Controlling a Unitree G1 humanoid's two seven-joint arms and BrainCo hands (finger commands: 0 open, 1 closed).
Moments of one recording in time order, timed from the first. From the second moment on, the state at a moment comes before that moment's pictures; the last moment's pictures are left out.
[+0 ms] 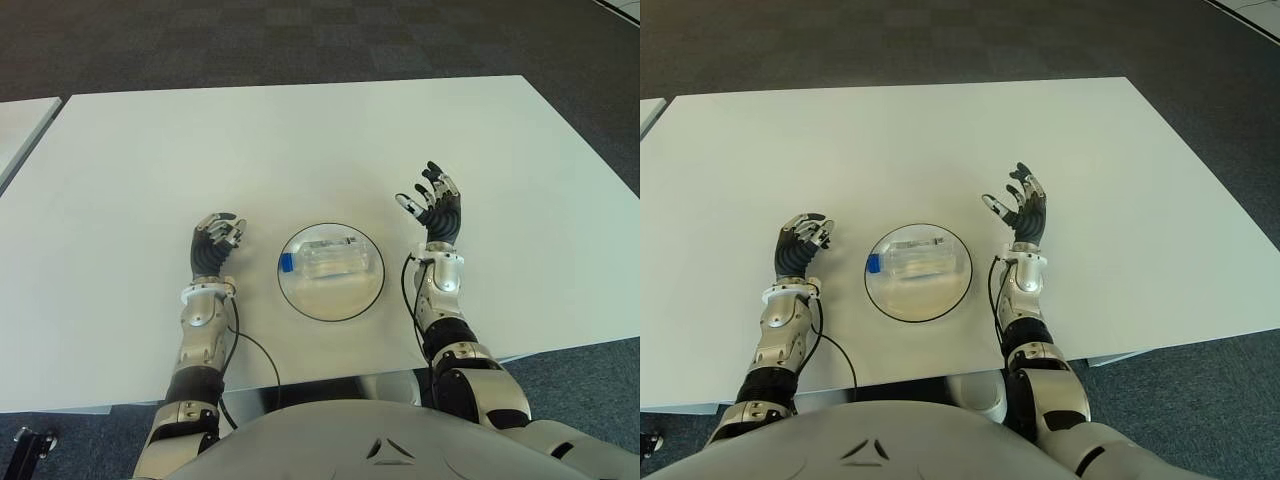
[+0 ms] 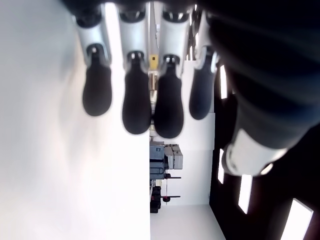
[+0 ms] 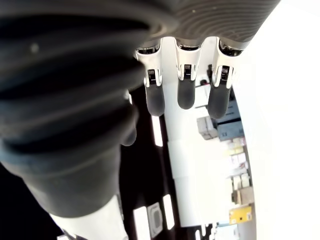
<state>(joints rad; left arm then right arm) 0.01 0.04 0.18 0.47 -0.06 -0.38 0.07 -0.34 -0.02 -0.13 0.85 0.18 -0.73 -0.05</state>
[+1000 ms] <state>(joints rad) 0.01 0.04 0.18 0.48 -0.06 -0.40 0.07 -0.33 -0.02 -0.14 0.86 0.12 -0.56 -0.05</state>
